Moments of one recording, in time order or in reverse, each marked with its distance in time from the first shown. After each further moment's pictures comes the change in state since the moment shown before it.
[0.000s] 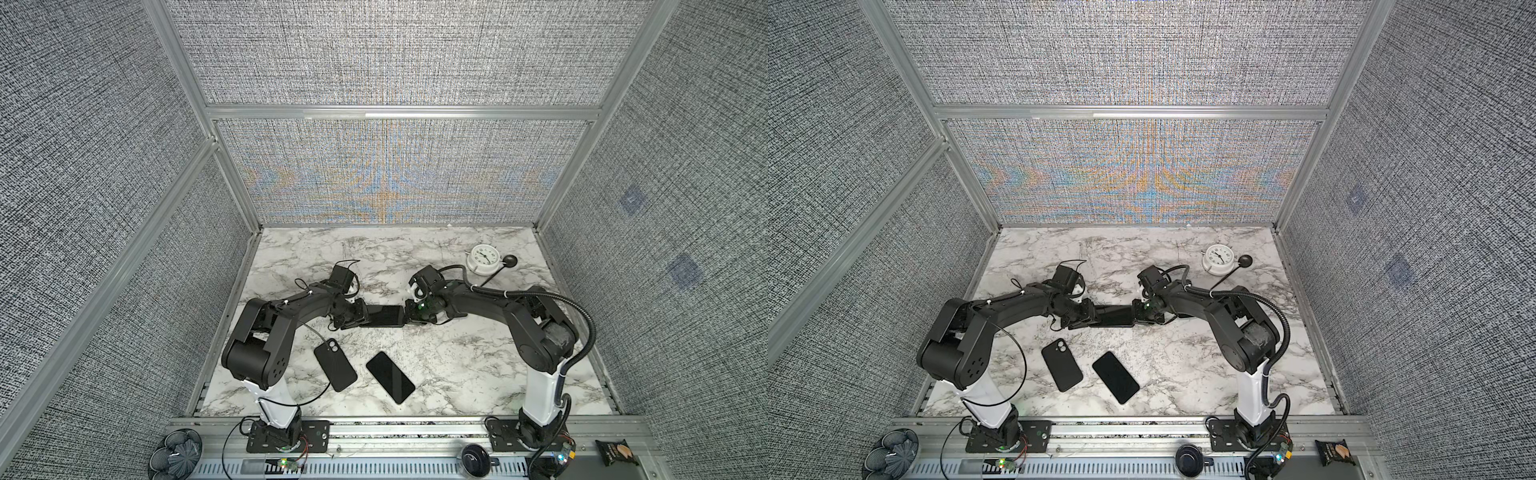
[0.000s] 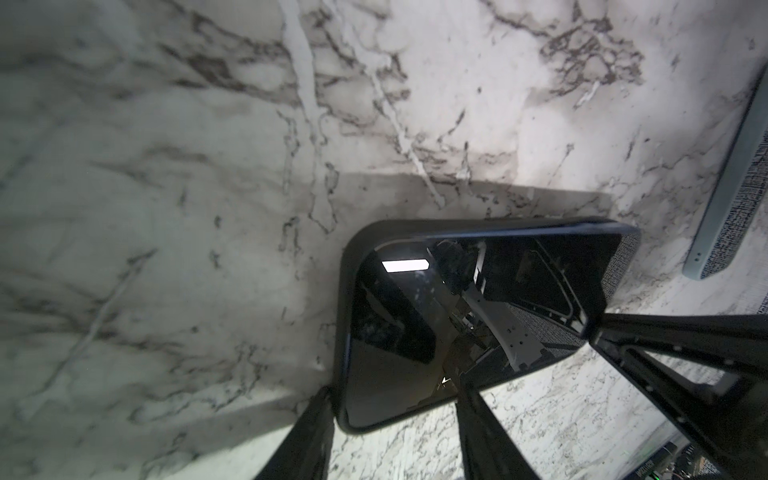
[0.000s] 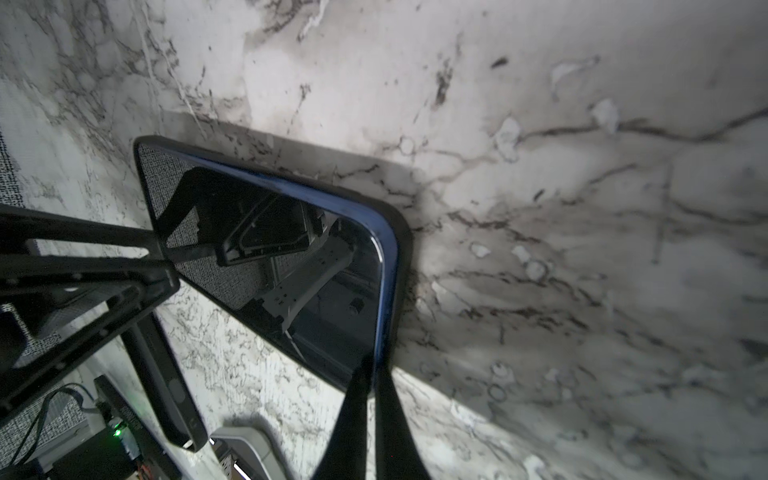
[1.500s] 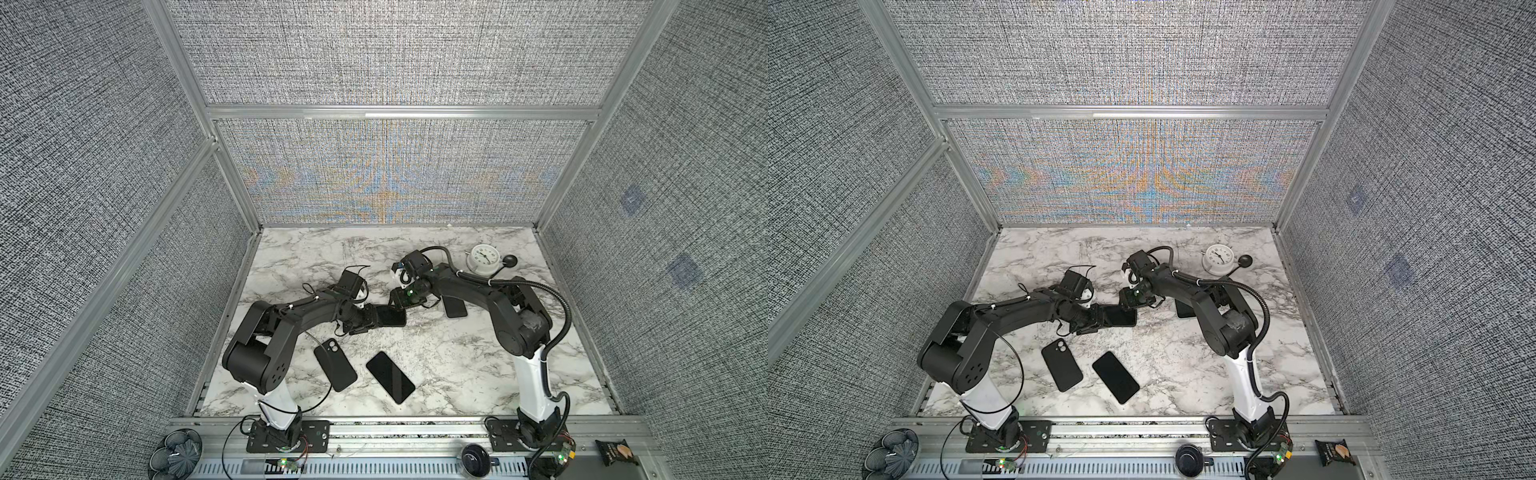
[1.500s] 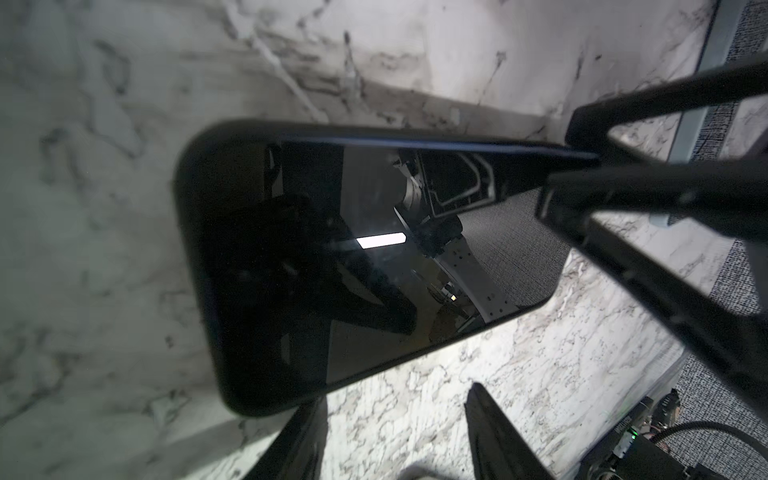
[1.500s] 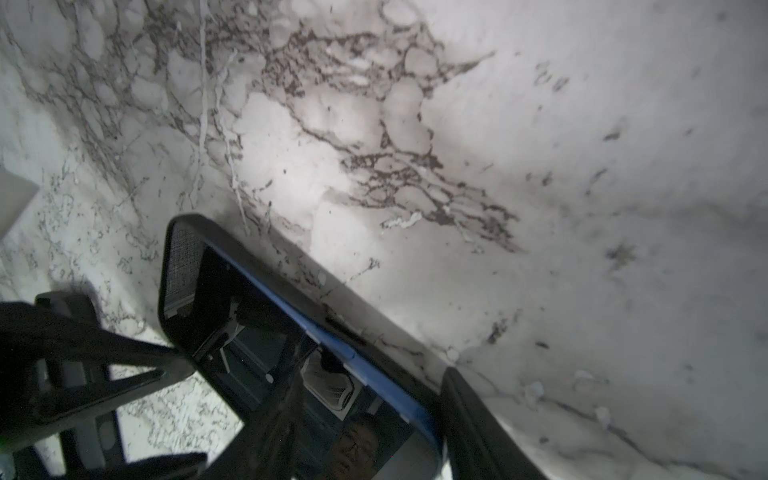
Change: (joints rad) left arm -0.076 -0.003 -0.018 0.052 0.053 -0.032; right arm -0.017 0.156 0.300 -0.129 0.043 -0.322
